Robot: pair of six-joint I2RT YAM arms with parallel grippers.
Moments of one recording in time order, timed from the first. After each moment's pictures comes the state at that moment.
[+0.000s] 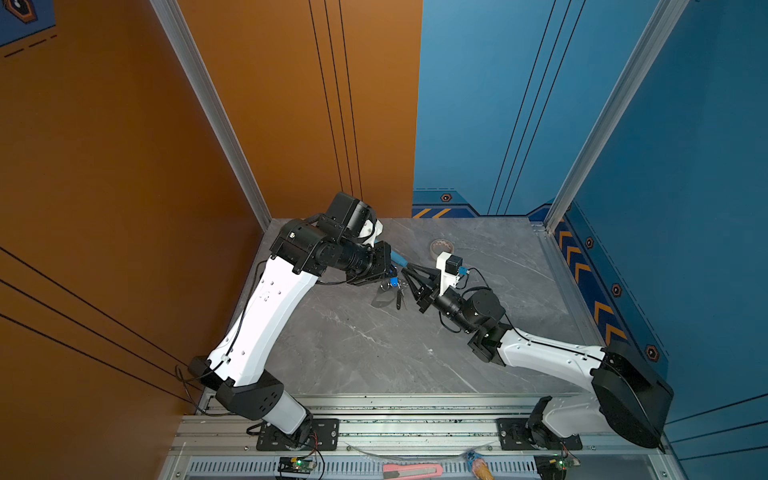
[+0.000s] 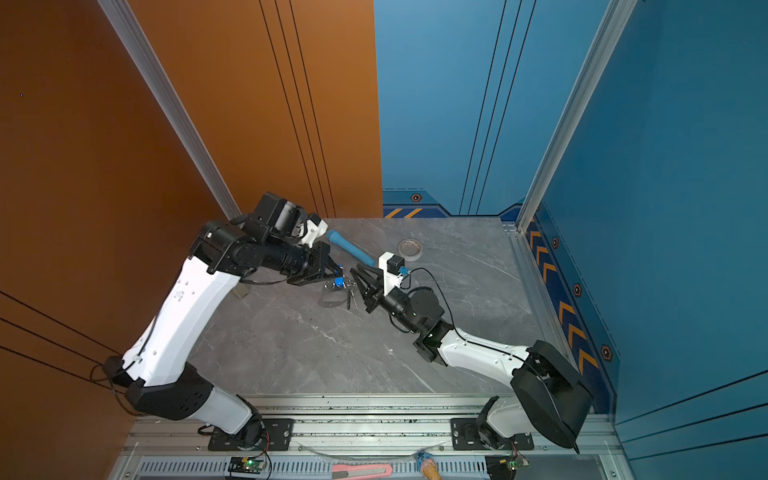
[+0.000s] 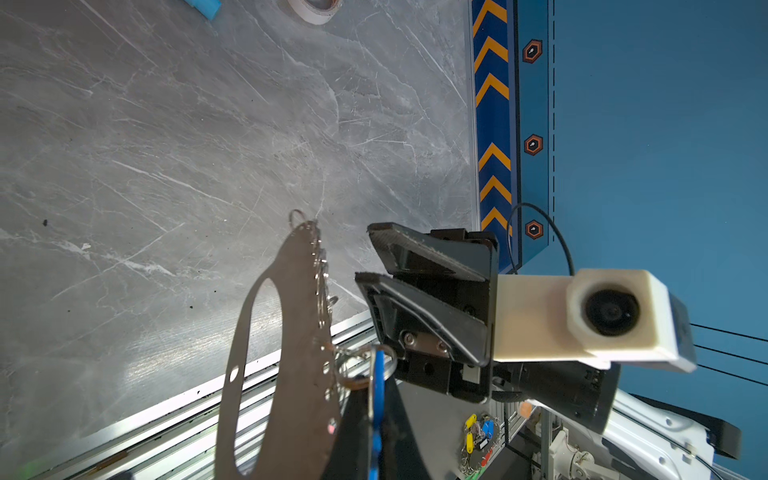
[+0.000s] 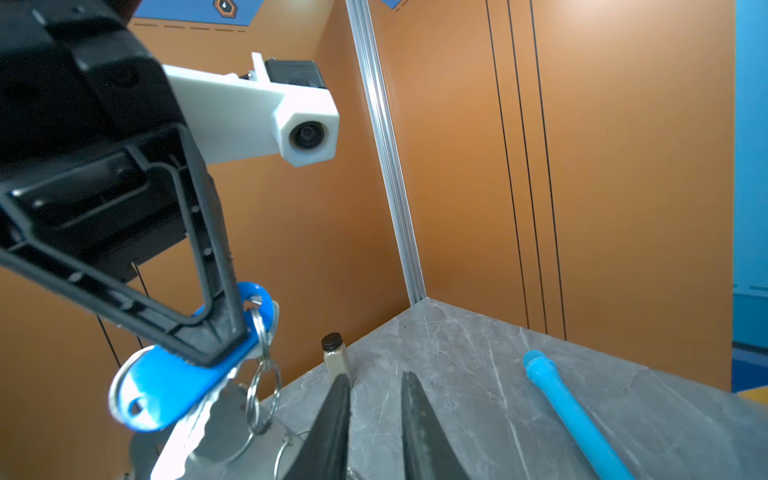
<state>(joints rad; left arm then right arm) -0.58 1.55 2.05 -1.41 0.36 -0.70 0.82 1.37 0.70 0.93 -0.10 0.23</state>
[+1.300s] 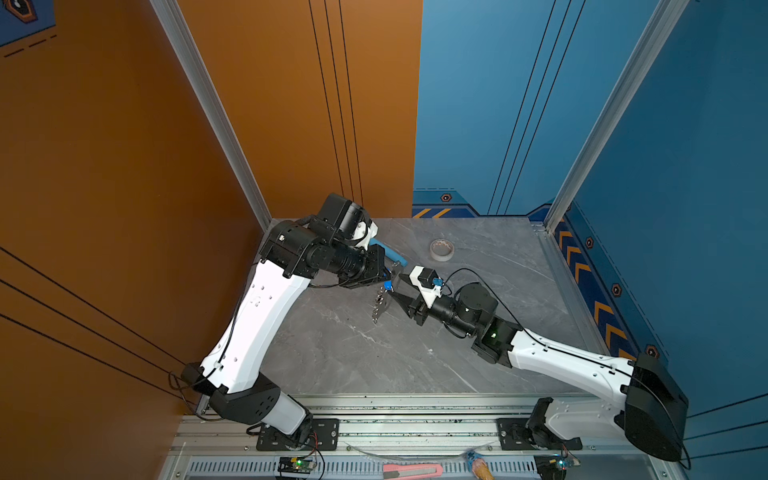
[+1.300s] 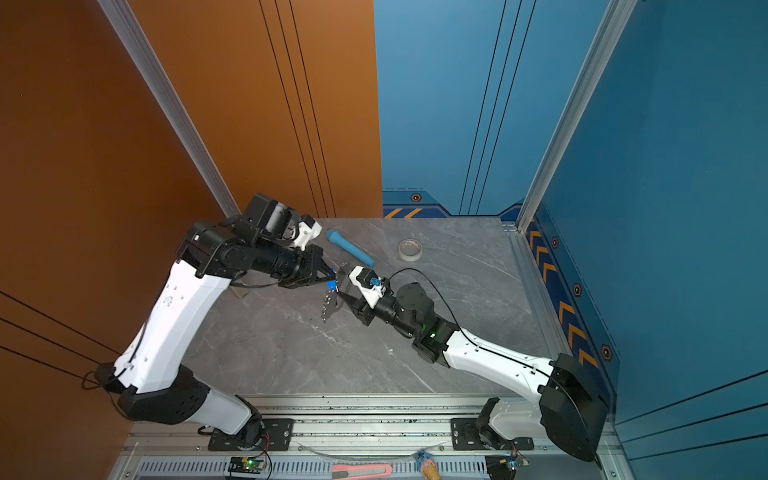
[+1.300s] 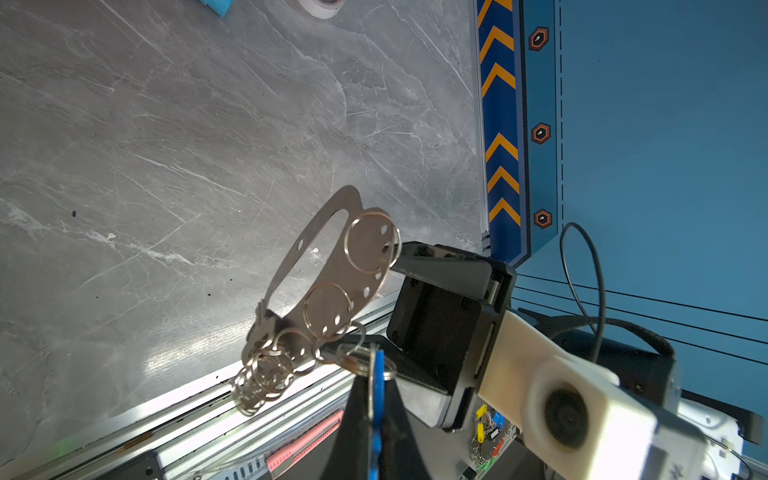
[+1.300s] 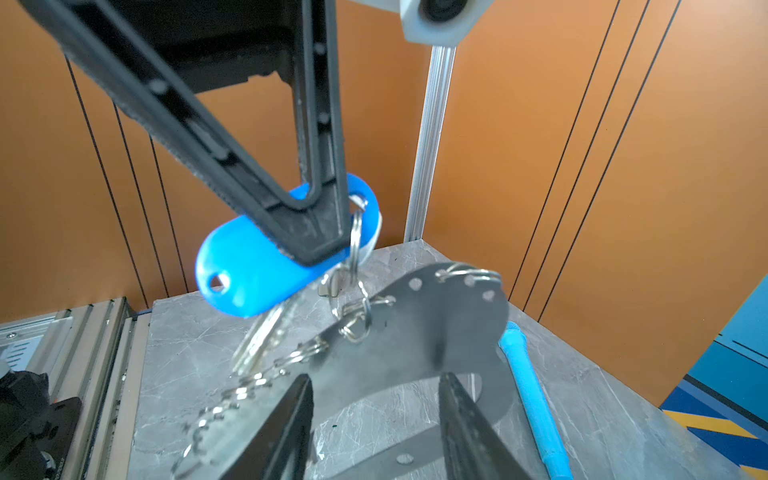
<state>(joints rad) -0.56 1.53 2.07 -1.47 0.36 -0.65 0.89 1.29 0.82 0.50 -0.12 -0.08</state>
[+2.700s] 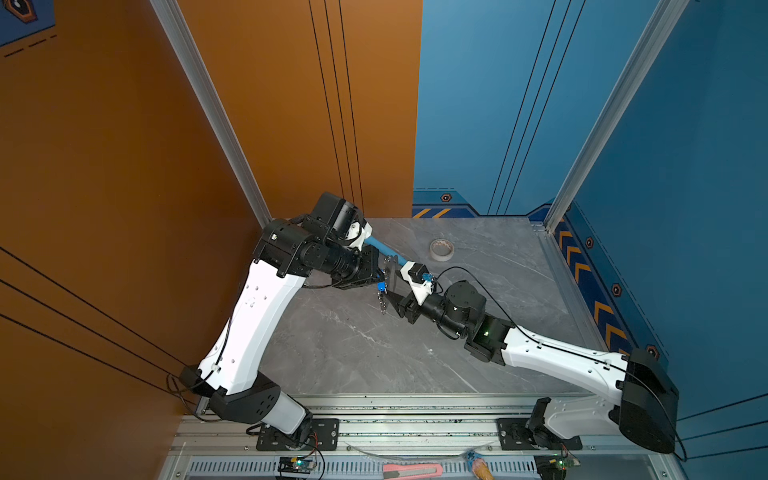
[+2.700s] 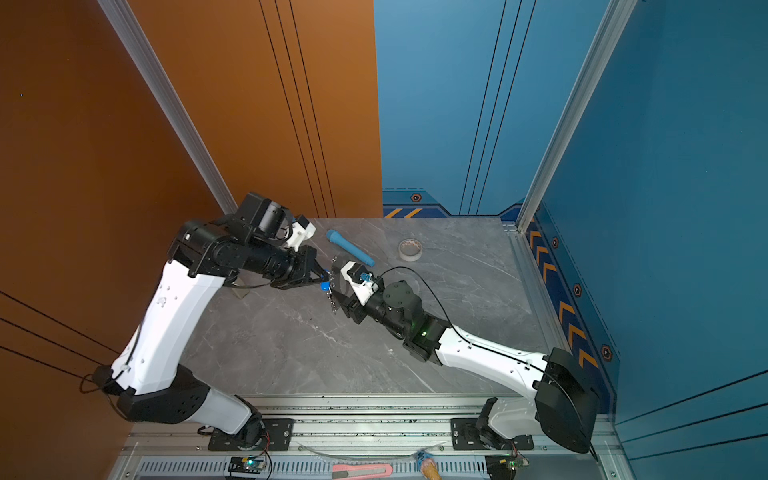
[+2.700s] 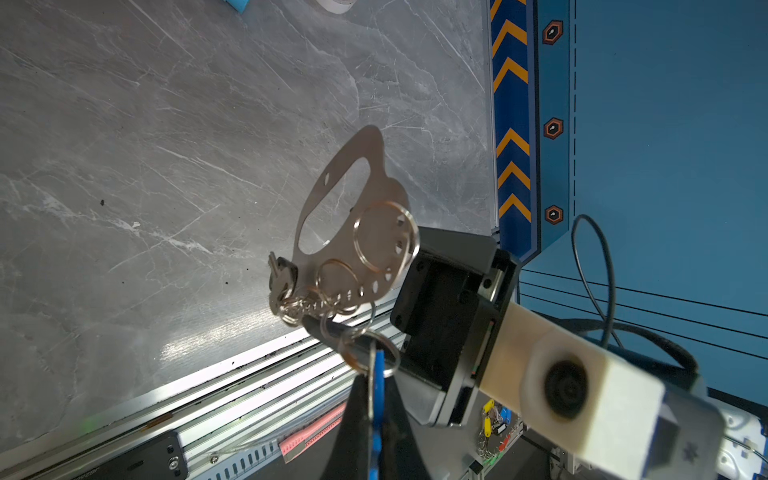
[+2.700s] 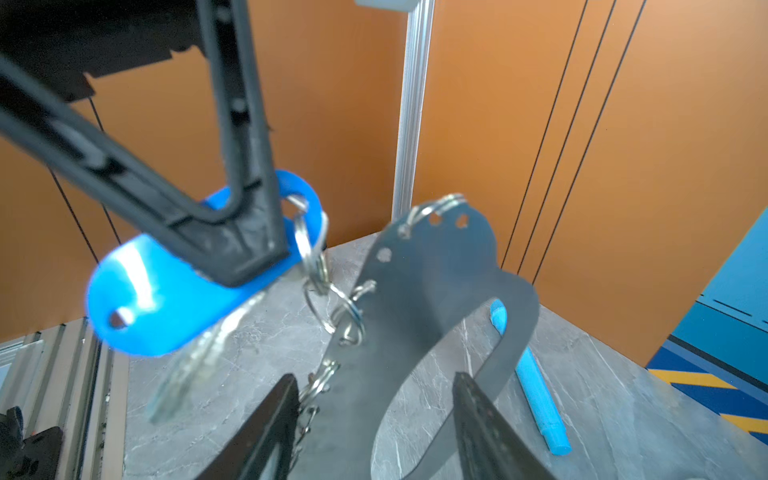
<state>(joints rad) -0.53 1.53 2.11 -1.54 0.36 -0.61 0.95 1.32 0.90 0.40 0.03 -0.05</state>
